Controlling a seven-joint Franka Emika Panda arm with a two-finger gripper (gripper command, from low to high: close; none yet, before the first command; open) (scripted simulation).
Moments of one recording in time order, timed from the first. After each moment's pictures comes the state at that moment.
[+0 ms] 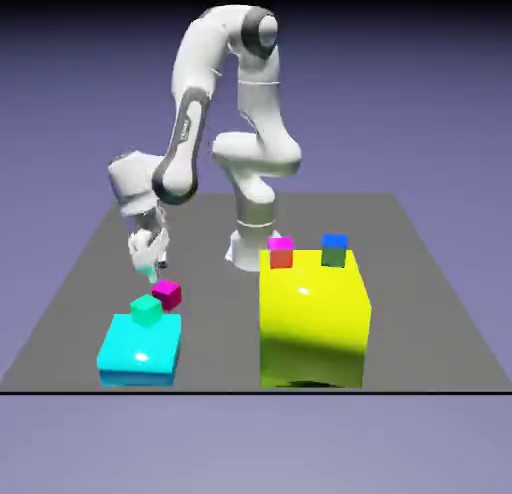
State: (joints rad) arm -0.50 0.02 -0.42 -2.76 0.66 2.48 1.27
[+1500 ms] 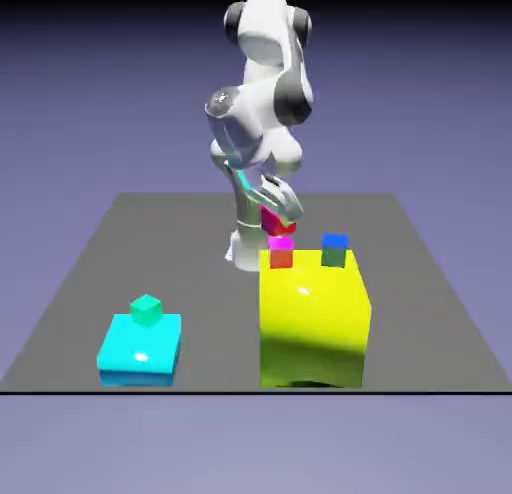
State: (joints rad) arm -0.28 -0.35 0.25 -2.53 0.48 1.89 1.57
